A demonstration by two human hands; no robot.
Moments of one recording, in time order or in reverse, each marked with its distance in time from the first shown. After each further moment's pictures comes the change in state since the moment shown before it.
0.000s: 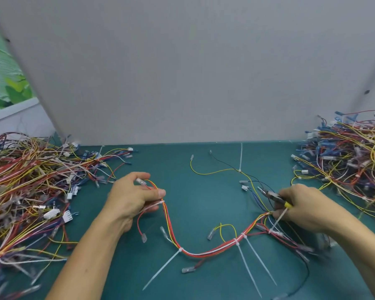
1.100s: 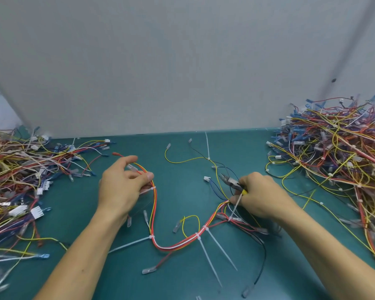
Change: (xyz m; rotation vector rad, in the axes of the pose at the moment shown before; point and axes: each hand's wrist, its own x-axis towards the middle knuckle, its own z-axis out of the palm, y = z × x) left_hand 0.000 -0.015 0.031 0.130 0.110 0.273; right_hand -0.006 -0.029 0.021 0.144 0.085 0.026
